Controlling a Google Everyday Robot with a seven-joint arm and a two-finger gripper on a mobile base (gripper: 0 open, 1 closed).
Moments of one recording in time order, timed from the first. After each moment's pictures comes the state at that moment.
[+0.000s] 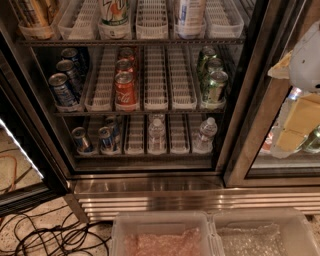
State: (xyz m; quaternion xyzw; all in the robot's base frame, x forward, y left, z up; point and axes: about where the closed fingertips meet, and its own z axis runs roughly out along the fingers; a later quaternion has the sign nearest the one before) arm 0.438 -0.217 0.976 -0.60 0.78 -0.03 0.16
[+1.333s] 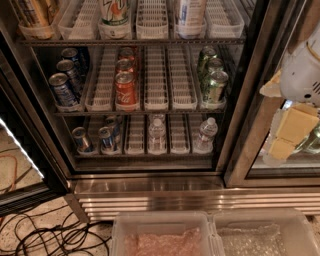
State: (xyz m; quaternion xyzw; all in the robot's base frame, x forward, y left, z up) arm 0.435 -0.214 0.947 -0.59 0.80 0.03 0.13
